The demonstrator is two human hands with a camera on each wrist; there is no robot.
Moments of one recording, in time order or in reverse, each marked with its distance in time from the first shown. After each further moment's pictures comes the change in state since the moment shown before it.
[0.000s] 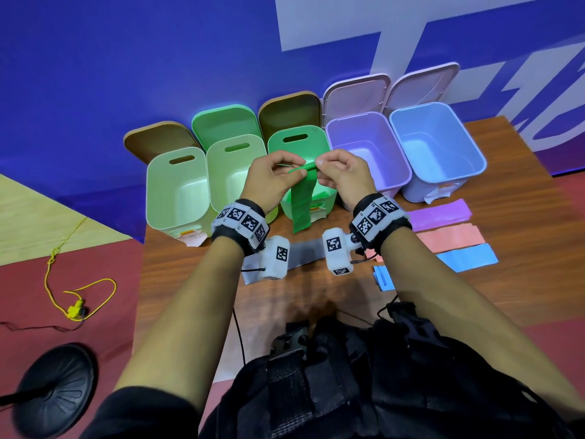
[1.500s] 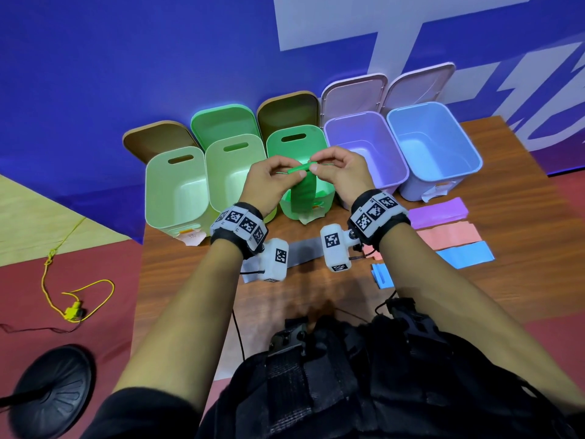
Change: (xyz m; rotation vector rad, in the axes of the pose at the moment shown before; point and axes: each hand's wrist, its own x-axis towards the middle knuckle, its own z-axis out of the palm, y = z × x) left_hand -0.006 -0.009 0.000 -0.033 0.017 -0.025; right_hand -0.001 -0.001 -0.001 -0.056 -0.018 -0.068
